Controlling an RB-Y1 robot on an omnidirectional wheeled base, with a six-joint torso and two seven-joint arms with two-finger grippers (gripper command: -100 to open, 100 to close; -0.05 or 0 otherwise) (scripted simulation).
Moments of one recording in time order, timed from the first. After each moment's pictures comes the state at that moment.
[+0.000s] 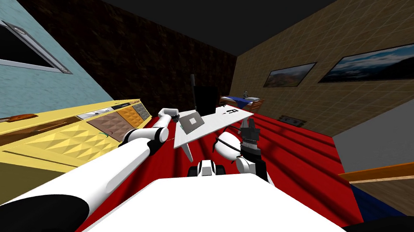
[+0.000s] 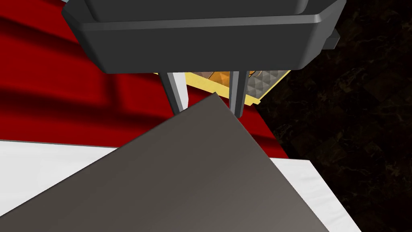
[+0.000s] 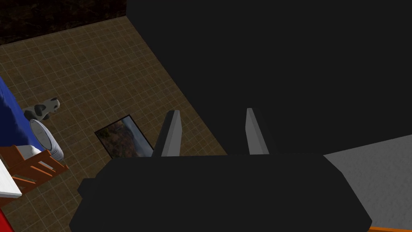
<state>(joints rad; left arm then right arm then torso) -1.10 0.45 0.26 -0.59 -0.02 1.04 -0.12 0.50 0.04 0.02 -2.22 -0.12 -0.60 0.14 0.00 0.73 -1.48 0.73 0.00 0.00</state>
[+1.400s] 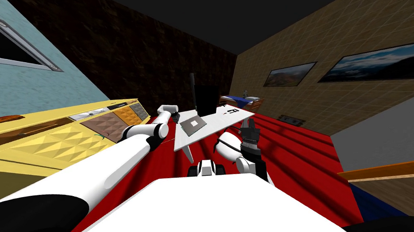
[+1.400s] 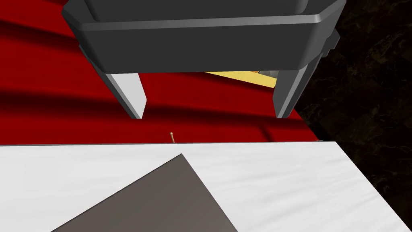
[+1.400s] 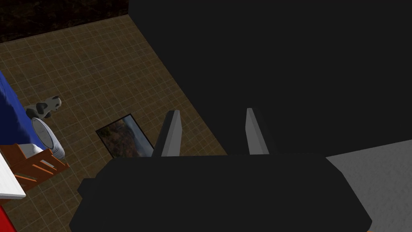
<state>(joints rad) -1.18 0.46 0.29 -0.54 -0.01 1.22 -0.13 0.50 0.04 0.02 -2.22 -0.12 -0.60 0.14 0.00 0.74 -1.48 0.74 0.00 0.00</state>
